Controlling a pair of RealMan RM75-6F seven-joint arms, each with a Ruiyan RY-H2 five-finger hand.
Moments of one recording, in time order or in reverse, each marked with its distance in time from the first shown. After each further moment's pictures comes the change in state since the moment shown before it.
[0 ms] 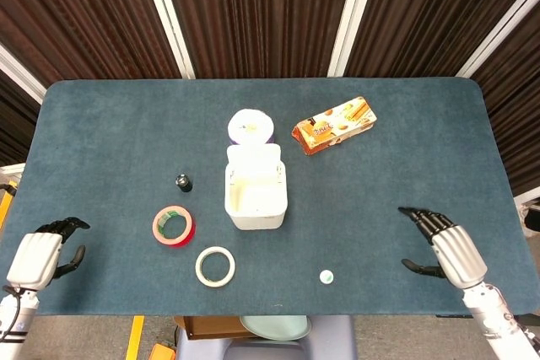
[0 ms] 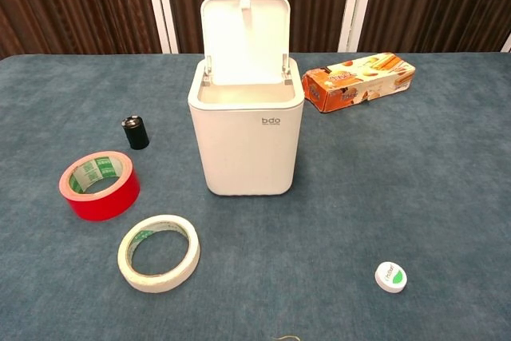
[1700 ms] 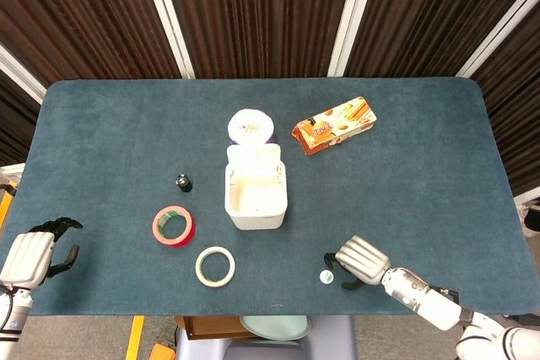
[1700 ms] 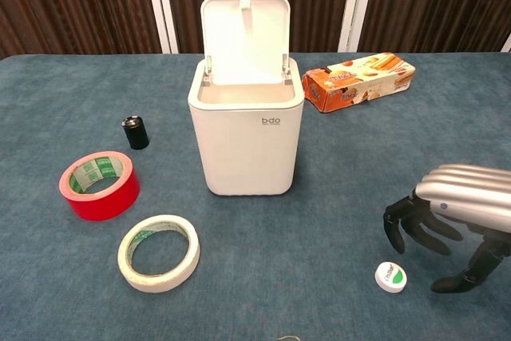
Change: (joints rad) left arm 0.000 0.030 -0.009 -0.028 -0.046 -0.044 -0.018; right arm 0.365 -0.106 -0.110 -0.068 -0.029 -0.548 -0.152
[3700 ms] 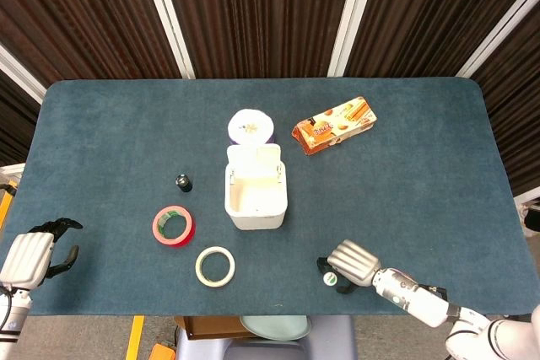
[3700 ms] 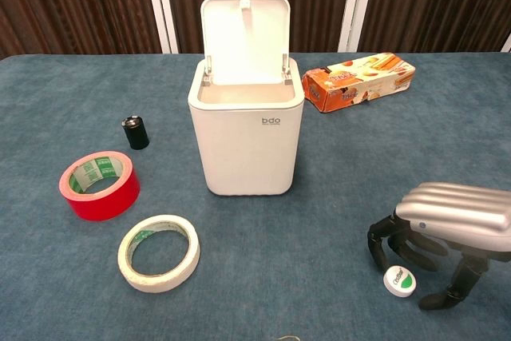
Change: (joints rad) left arm 0.001 0.006 0.002 -0.003 0.007 -0.001 -0.015; right arm 0.061 -0.055 -0.054 0.034 0.049 -0.035 -0.010
